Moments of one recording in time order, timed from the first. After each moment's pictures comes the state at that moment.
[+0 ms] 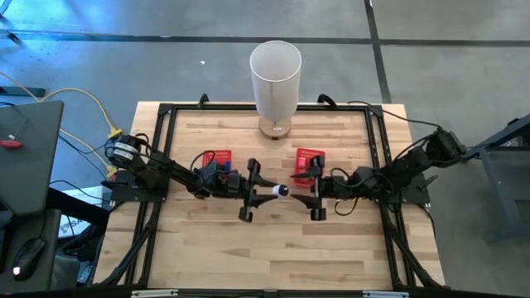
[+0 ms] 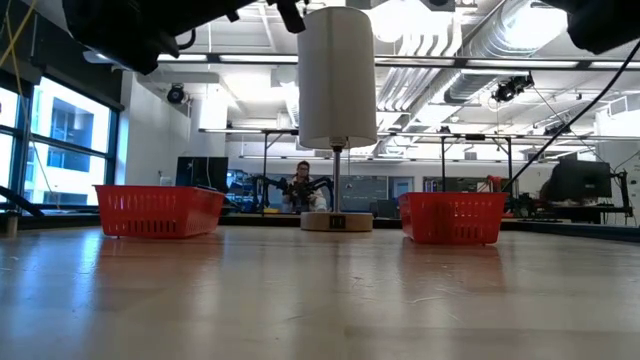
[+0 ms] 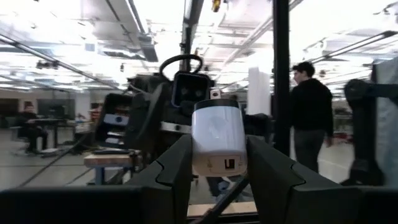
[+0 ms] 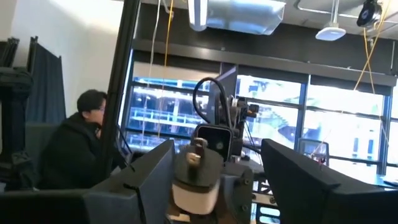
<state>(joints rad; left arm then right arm) -0.22 1.71 0.78 1.42 -0.09 0.03 0.32 1.43 0.54 1.36 0.23 -0.24</state>
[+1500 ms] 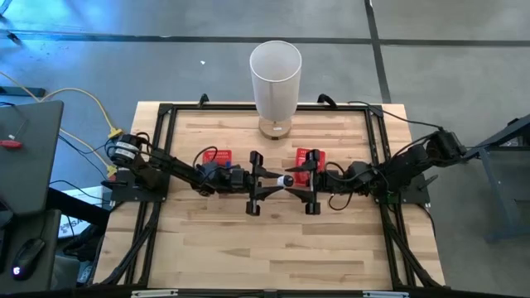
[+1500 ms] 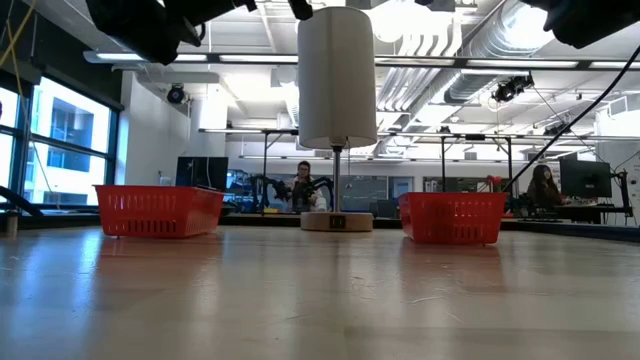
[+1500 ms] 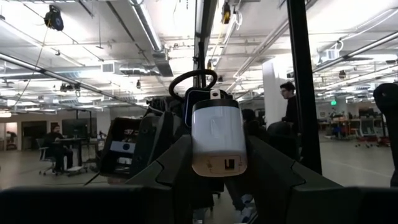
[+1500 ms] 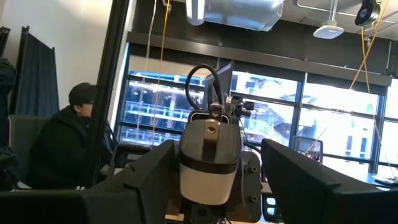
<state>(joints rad) -0.19 1.72 0.86 1.41 -0.10 0.12 0.25 1.43 0.60 1.27 0.18 -0.24</state>
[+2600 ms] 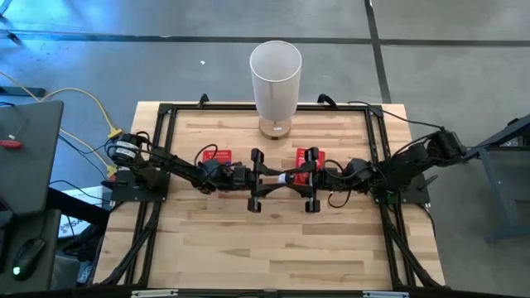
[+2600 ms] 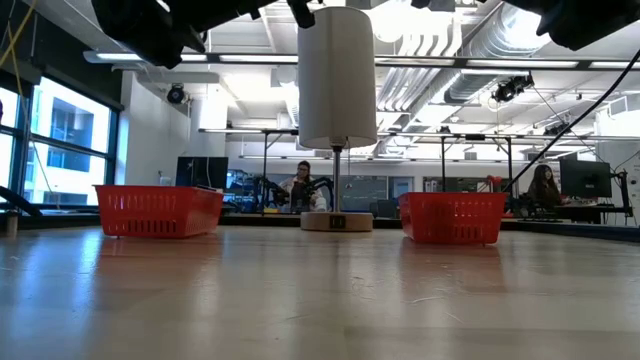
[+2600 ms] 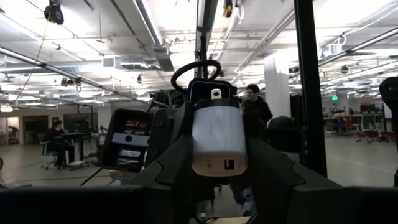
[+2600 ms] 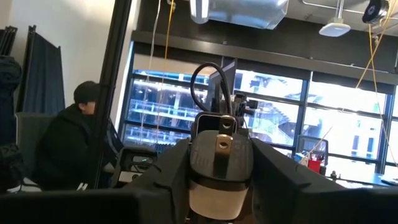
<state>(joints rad) -0.15 1.72 0.86 1.39 -0.10 0.09 0.22 1.43 0.60 1.24 0.13 -0.22</state>
